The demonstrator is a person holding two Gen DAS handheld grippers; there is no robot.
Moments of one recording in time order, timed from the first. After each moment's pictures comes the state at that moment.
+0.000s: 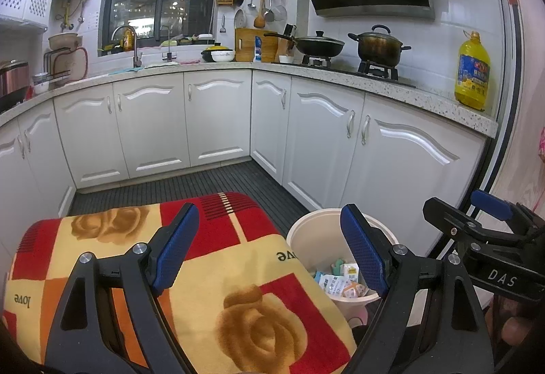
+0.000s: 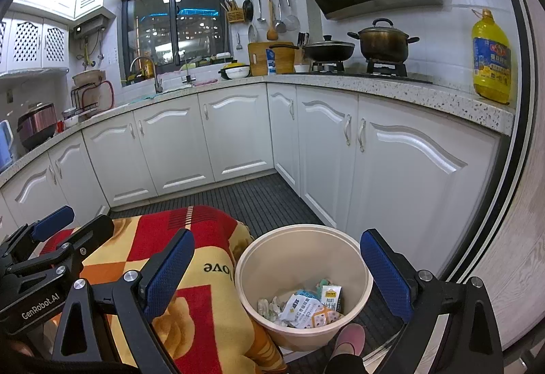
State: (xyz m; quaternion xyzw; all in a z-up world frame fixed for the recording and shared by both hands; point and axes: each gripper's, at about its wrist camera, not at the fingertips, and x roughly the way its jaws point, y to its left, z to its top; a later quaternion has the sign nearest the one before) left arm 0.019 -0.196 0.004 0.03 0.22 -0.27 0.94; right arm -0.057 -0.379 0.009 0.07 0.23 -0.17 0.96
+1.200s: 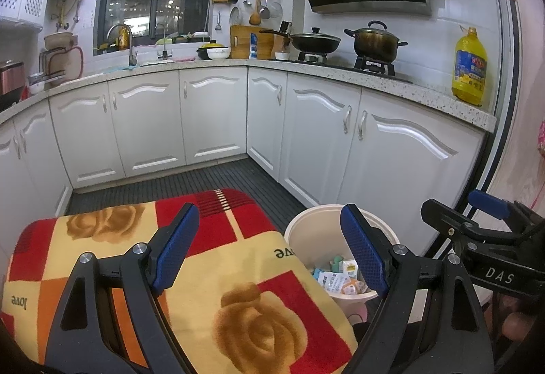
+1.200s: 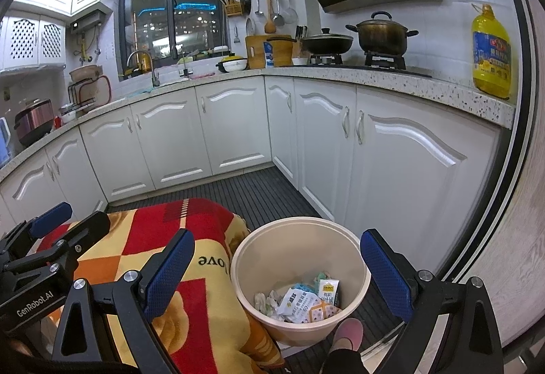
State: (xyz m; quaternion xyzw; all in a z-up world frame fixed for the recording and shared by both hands) left arm 0.023 -0.198 -0.004 0.03 0.22 -0.28 0.93; right arm -0.055 -0.384 -0.002 0.07 0.25 -0.17 0.95
